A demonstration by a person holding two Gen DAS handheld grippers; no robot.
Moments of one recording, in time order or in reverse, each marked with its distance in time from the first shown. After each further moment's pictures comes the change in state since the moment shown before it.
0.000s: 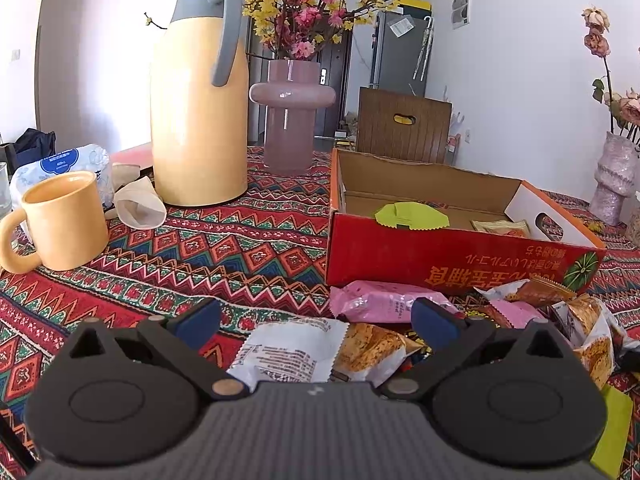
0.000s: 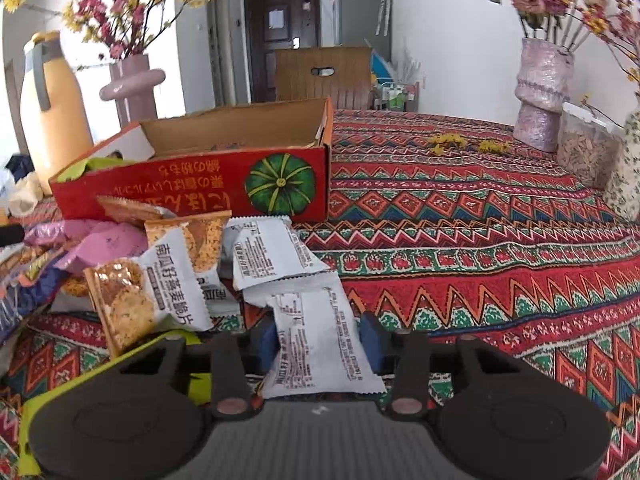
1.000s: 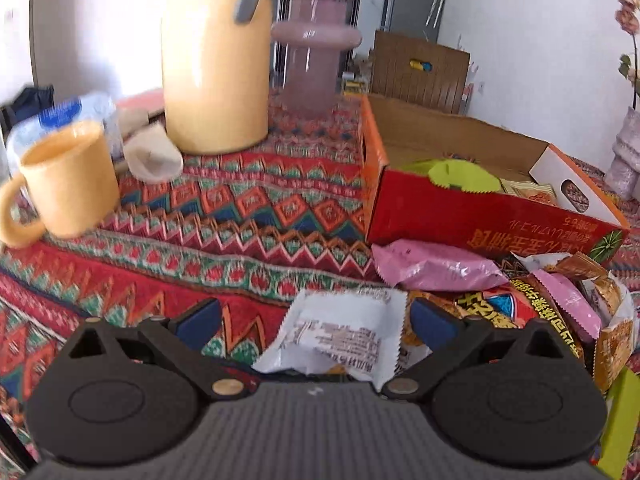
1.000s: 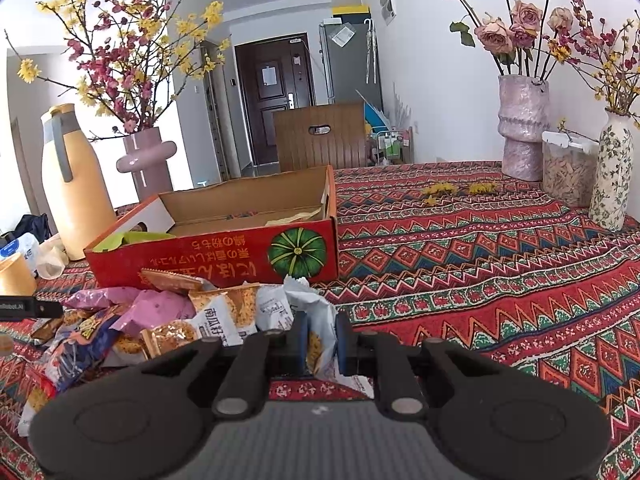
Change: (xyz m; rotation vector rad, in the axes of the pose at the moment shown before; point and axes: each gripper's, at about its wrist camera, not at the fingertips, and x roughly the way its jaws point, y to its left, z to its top) left arm 0.024 0.036 0.008 -0.033 0.213 -0.006; right arm -0.049 0.001 0.002 0.072 -0.168 0.038
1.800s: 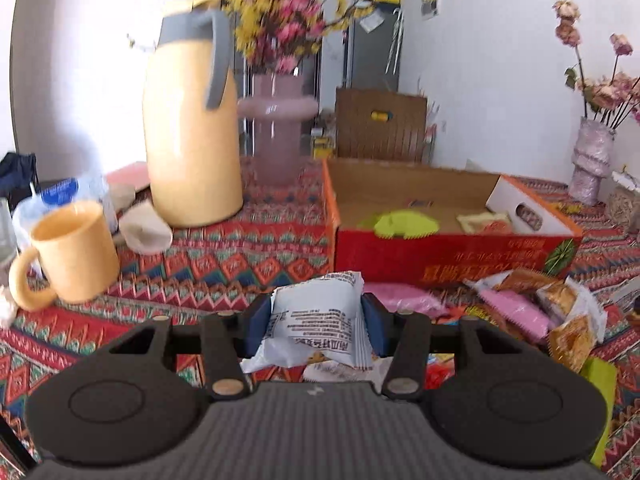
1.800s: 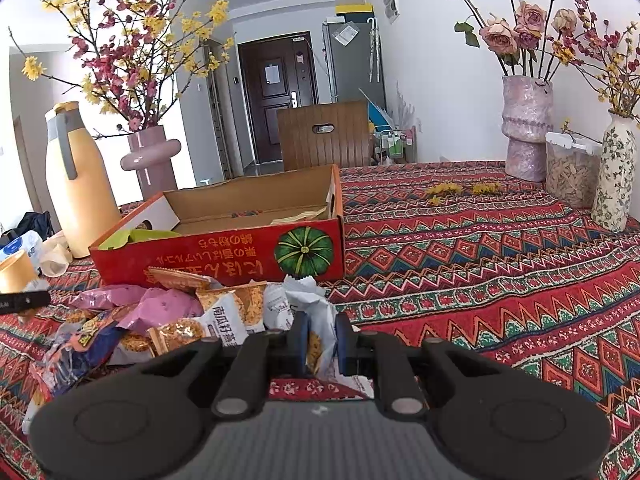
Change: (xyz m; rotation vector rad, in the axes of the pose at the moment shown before) left arm -0.055 -0.018 -0.002 0.125 -0.214 -0.045; right arm -0.001 0.007 0.001 -0.008 0.003 0.008
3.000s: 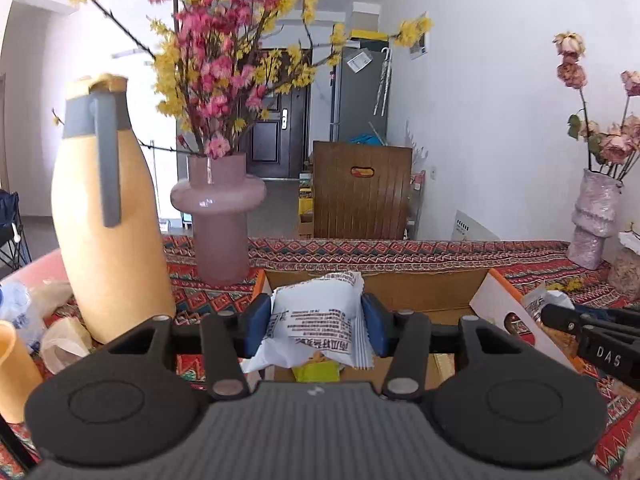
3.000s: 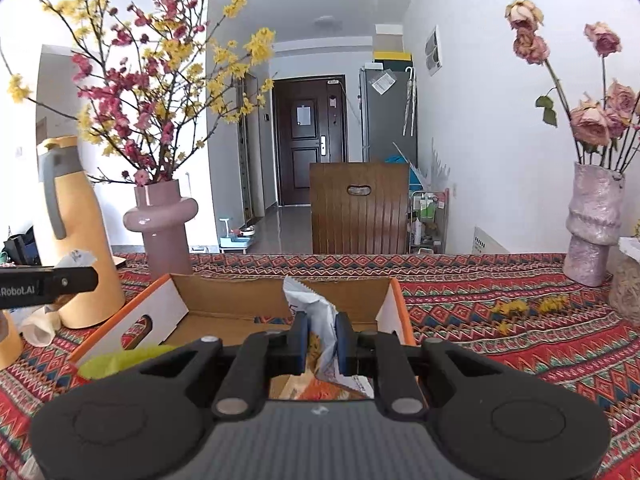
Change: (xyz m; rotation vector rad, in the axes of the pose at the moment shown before) left arm 0.087 -0.072 0.102 -0.005 -0.112 -0.019; right arm 0.106 0.050 0.113 -0.103 -0.141 0.043
